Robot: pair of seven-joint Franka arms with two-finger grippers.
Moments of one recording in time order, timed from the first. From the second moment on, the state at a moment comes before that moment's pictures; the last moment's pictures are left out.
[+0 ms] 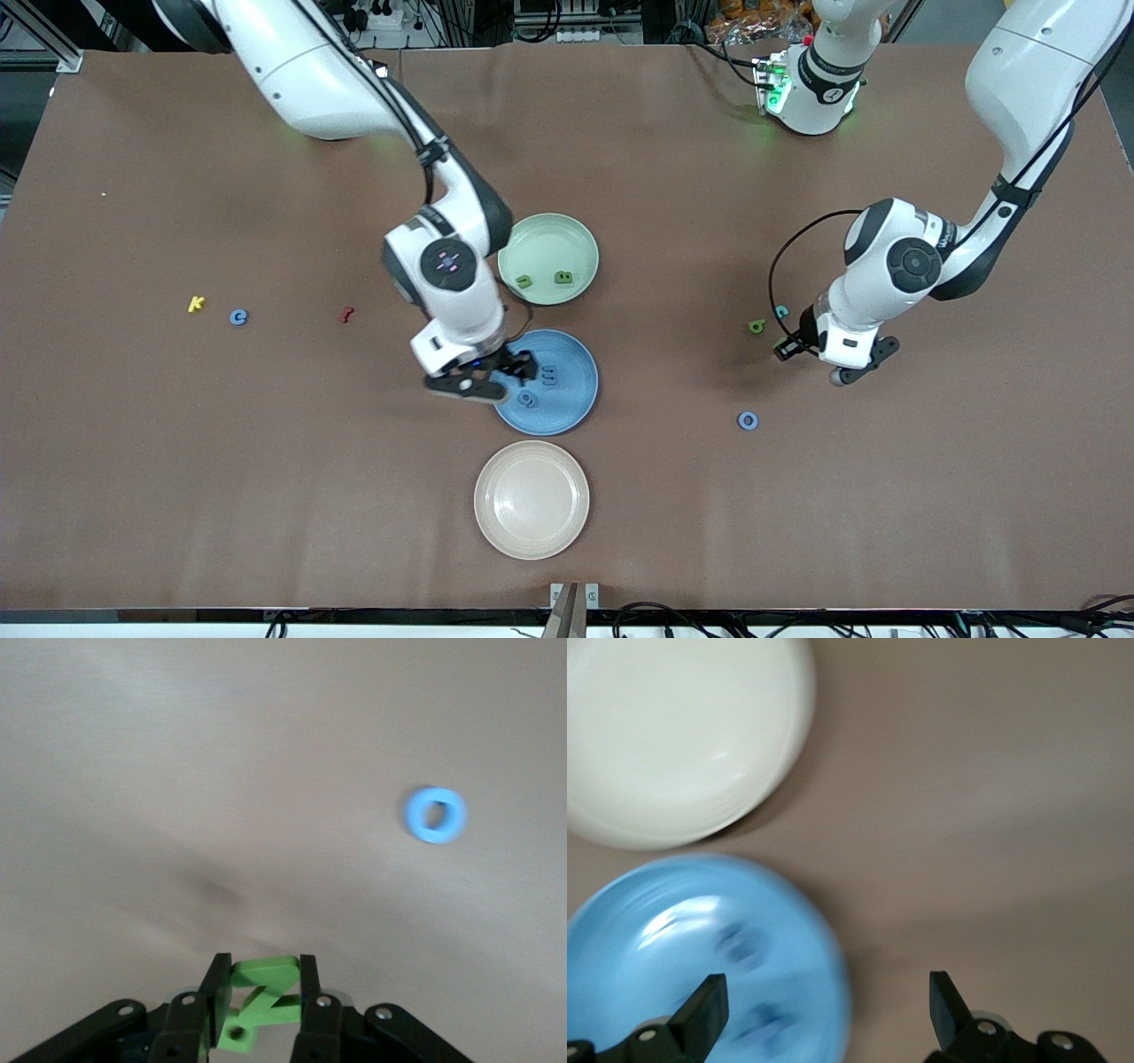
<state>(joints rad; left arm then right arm) 0.49 0.52 -0.73 -2.11 0.41 2.55 -1.04 0.48 0.69 0.08 -1.52 -0.17 2.32 0.85</state>
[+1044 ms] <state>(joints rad) -0.18 0.54 -0.70 -1.98 0.41 2.54 -1.43 -0.17 0.42 0.09 -1.95 -0.34 2.36 0.18</state>
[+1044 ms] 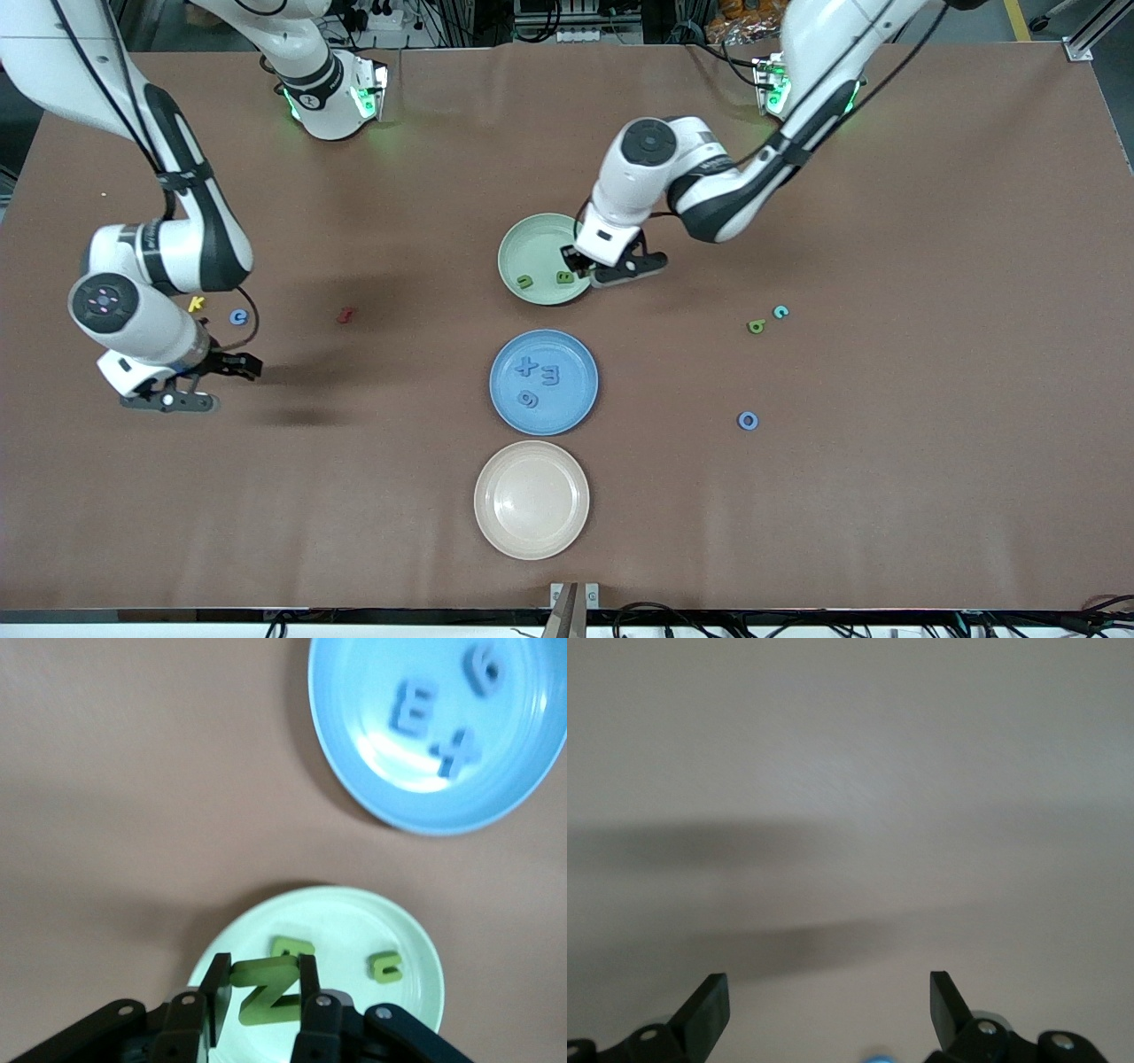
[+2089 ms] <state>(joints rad) -0.59 0.66 -0.41 -1.79 0.44 2.55 -1.64 -0.37 0.25 0.10 -2.40 -0.33 2.71 0.04</state>
